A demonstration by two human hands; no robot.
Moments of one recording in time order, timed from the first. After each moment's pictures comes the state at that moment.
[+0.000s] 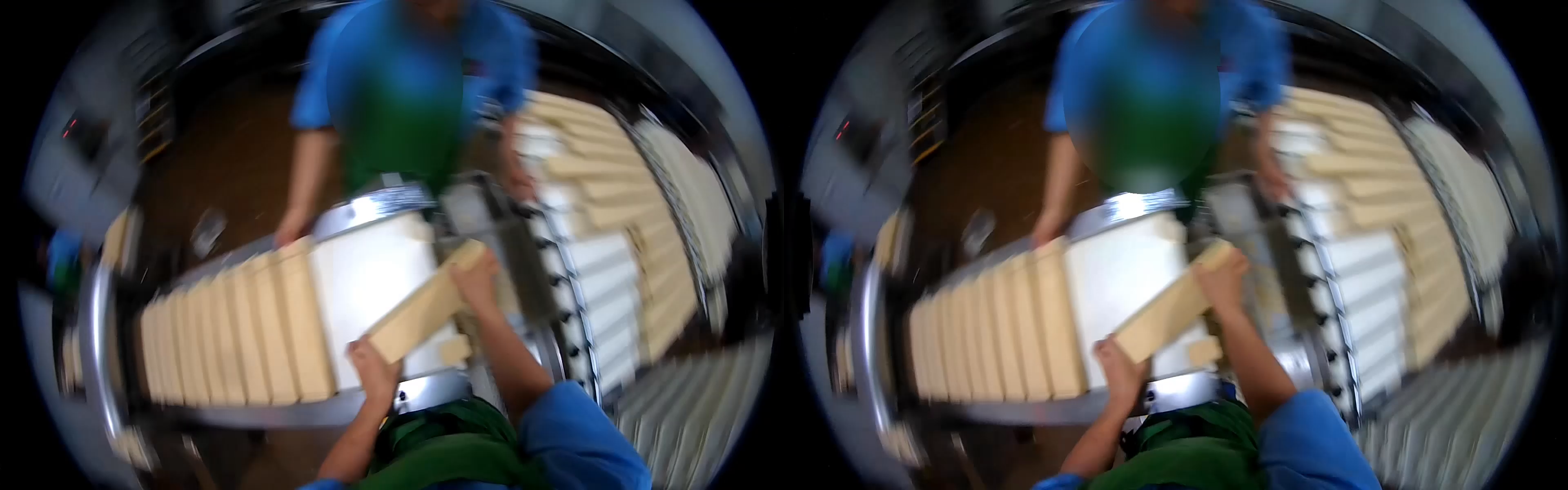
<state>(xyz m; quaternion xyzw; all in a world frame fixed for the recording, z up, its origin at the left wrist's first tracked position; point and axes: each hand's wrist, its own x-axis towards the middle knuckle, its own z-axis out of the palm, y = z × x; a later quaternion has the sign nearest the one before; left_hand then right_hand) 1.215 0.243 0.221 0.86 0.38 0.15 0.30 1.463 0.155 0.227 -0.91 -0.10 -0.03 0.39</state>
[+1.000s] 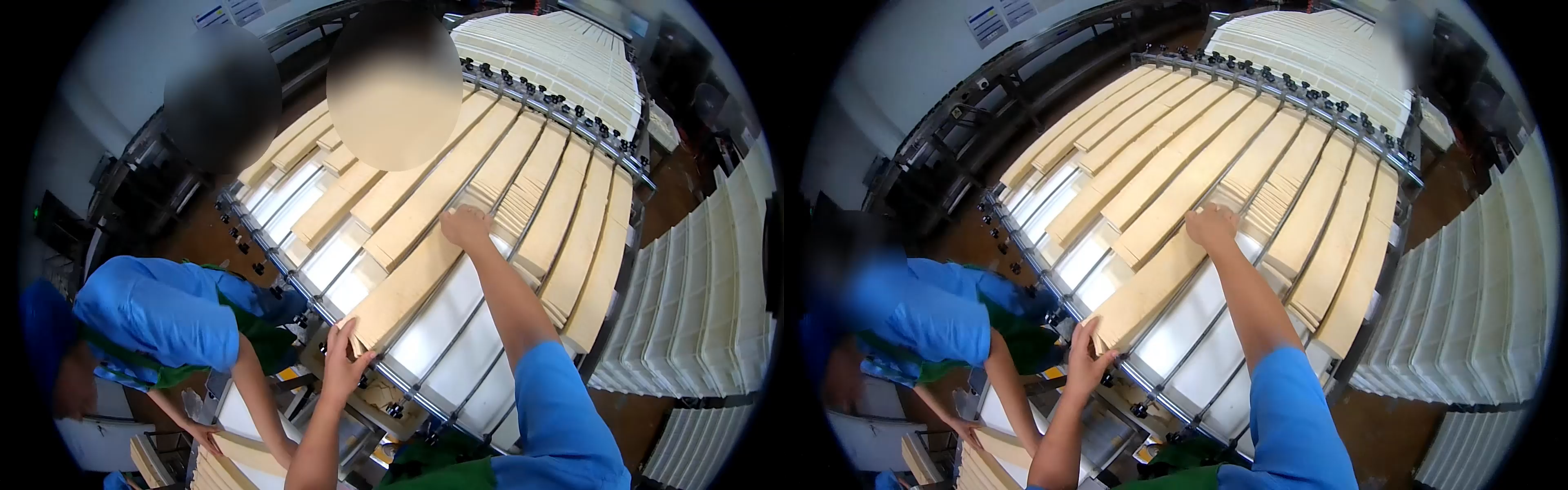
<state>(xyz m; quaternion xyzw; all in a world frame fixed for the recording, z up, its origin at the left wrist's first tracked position) 1.597 0.017 0.285 0.84 -0.04 -0.03 0.53 1.813 -0.270 0.288 -0.96 0.15 0.10 0.21</state>
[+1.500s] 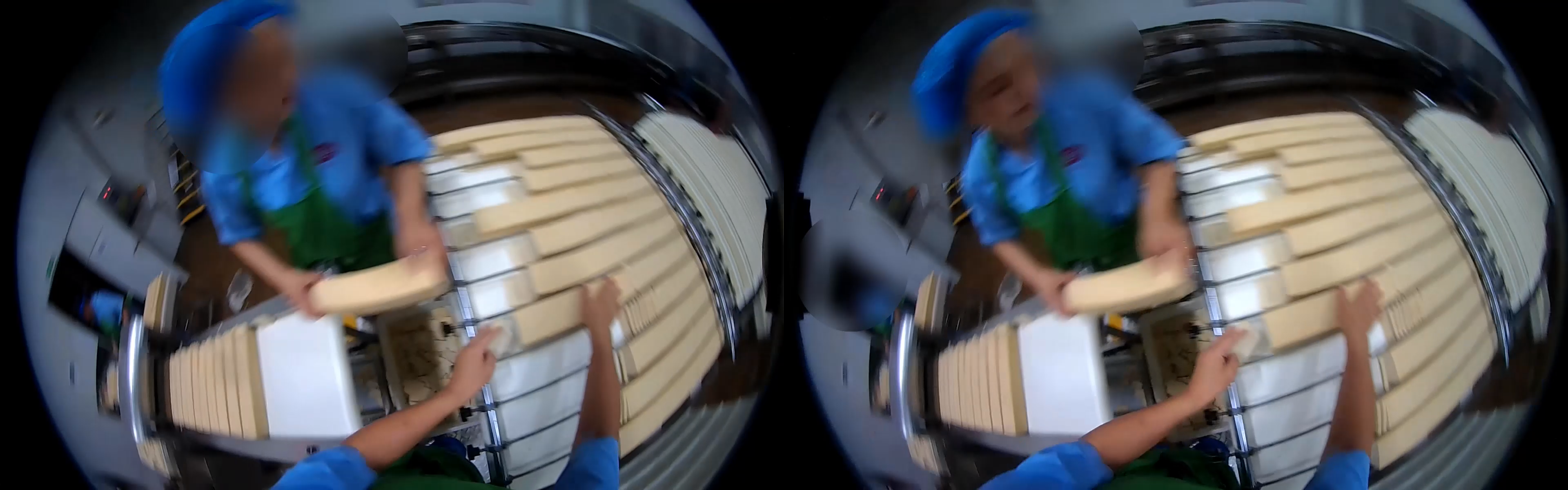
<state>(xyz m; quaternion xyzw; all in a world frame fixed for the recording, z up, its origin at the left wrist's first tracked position) 1.586 -0.033 0.267 0.86 0.06 0.15 0.49 1.807 -0.276 0.224 -0.99 0.07 -0.06 0.13</state>
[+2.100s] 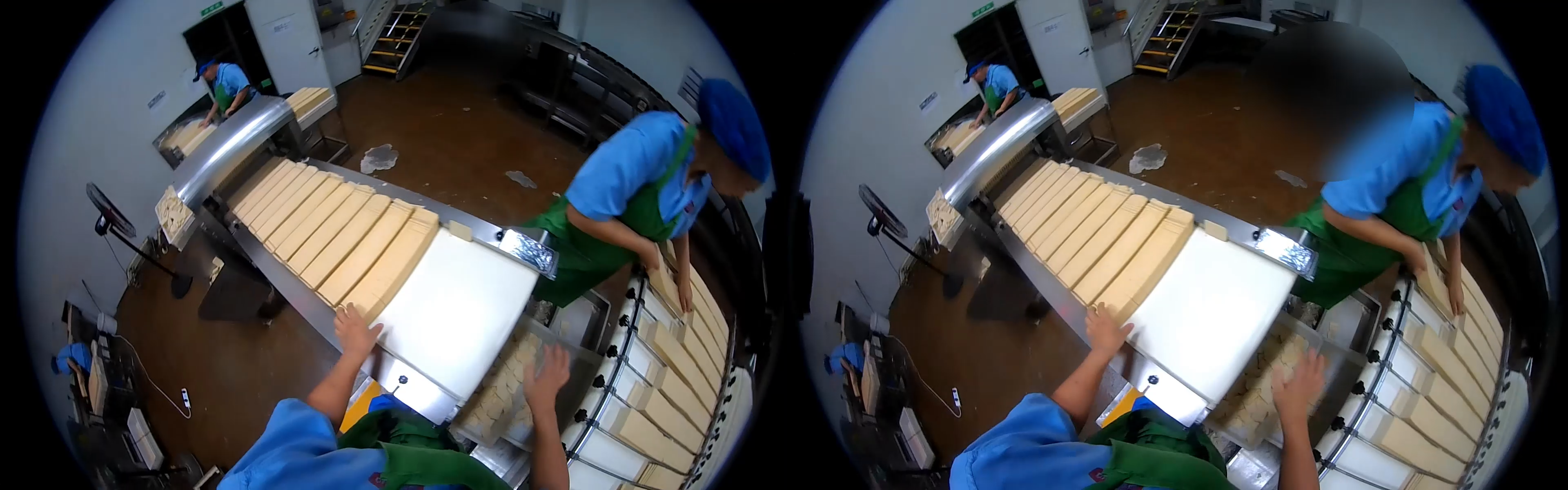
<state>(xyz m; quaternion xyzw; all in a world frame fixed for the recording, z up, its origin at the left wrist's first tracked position) 1.162 0.246 0.216 0.65 0.73 0.16 0.09 1.513 0.048 0.242 -0.83 -0.50 -0.02 0.23</state>
